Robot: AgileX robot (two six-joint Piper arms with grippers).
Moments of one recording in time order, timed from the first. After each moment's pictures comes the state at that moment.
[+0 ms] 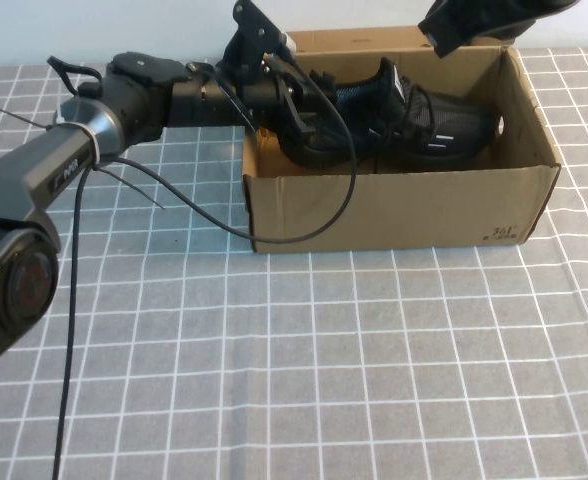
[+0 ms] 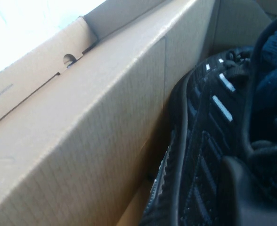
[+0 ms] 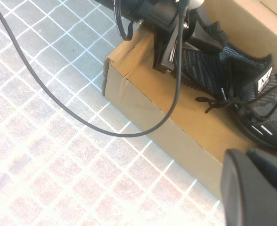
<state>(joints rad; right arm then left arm) 0.59 1.59 -1.99 0.02 1.27 -0.16 -0.29 2.38 -2.04 -1.30 0.74 1.70</state>
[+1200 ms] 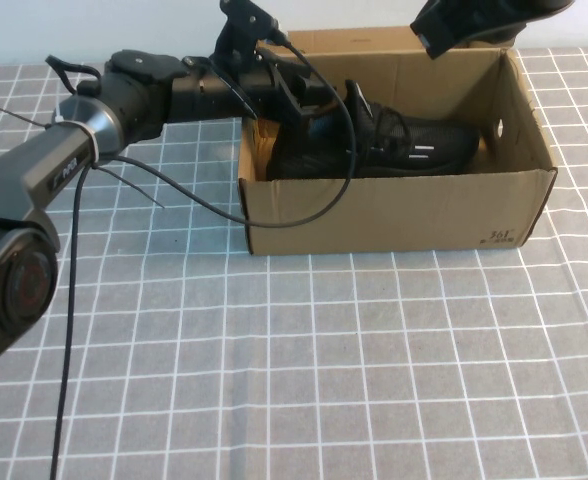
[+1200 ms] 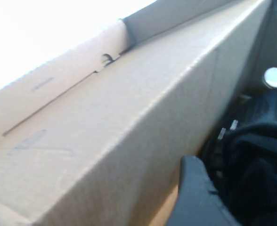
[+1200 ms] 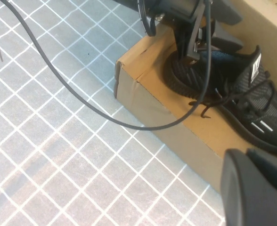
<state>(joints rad) 0.59 1.59 -1.99 0.07 1.27 -0.16 -0.29 2.38 -2.05 -1.33 0.65 1.64</state>
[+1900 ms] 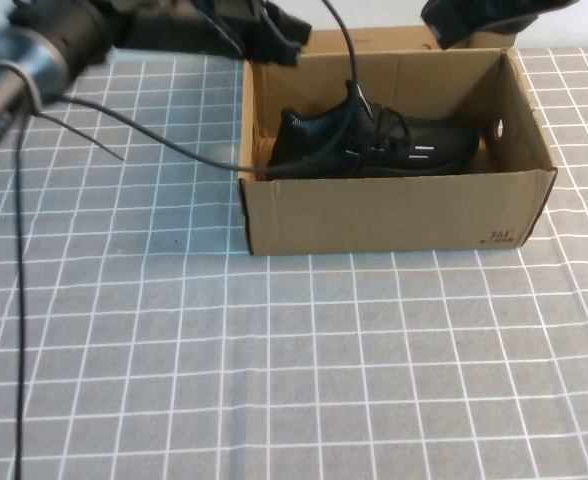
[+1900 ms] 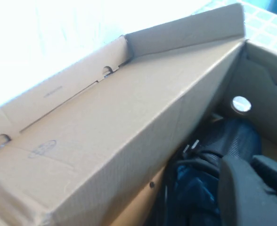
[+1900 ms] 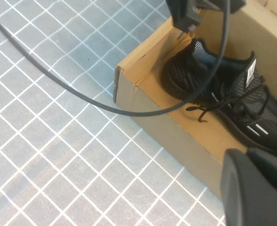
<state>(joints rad) 0.59 1.57 -1.99 0.07 1.27 -0.16 -0.29 2.16 -2.05 -0.95 0.73 1.14</state>
